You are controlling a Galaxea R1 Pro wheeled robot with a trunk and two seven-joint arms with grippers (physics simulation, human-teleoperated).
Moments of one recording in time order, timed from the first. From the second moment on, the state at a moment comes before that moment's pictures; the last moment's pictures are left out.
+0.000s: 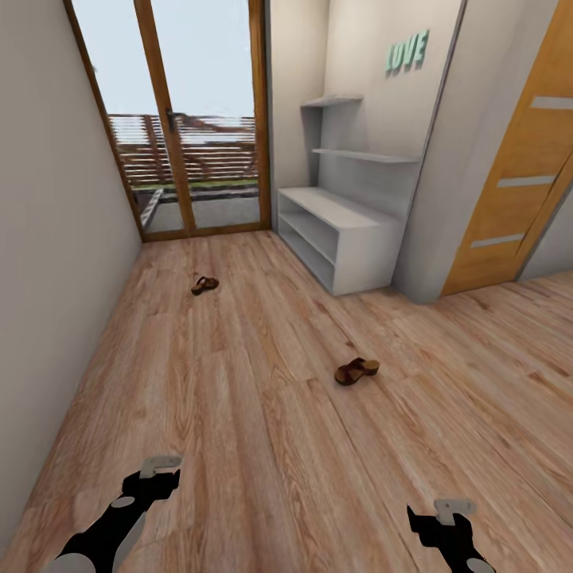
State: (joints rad) left arm -0.53 0.12 0.03 -0.36 0.00 -0.04 0.04; right arm -0.36 -0.15 -0.05 -0.41 -0.01 -0.20 0.00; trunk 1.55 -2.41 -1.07
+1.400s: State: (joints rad) left arm -0.53 0.13 0.03 -0.36 0.00 -0.04 0.04; right arm -0.36 -0.15 -0.05 -0.41 -0.01 -0.20 0.00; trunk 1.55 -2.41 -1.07
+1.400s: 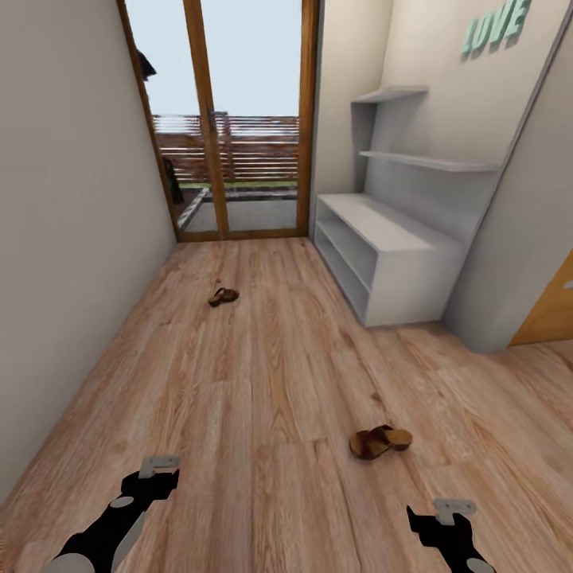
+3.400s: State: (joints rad) left arm -0.53 0.12 0.03 -0.36 0.00 -0.06 0.05; right arm -0.36 -0.13 0.04 -0.69 -0.01 -0.14 0.00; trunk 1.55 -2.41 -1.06
